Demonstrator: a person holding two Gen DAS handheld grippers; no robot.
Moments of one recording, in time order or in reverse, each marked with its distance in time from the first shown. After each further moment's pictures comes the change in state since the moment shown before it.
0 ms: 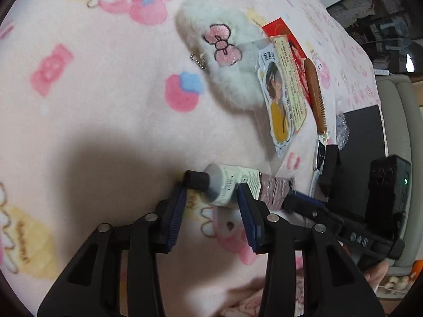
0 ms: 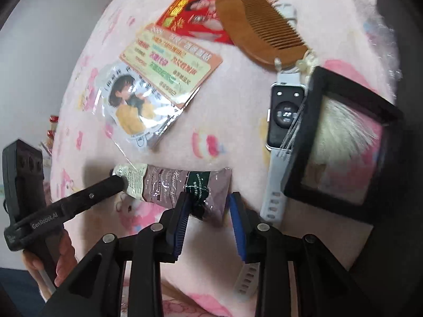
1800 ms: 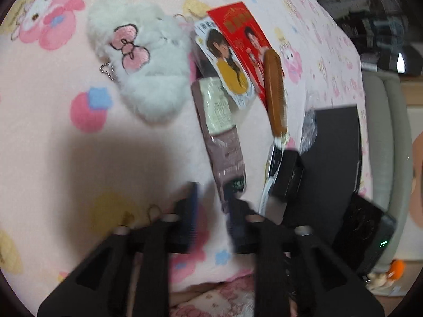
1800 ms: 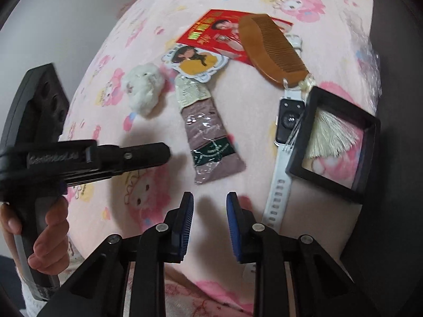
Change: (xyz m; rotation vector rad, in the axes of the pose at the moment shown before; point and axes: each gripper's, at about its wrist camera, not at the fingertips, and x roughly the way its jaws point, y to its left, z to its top) left arm 0.008 -0.041 0.031 -0.034 0.126 -0.133; right arm -0.022 0.018 -0.023 -0.044 -0.087 -0.007
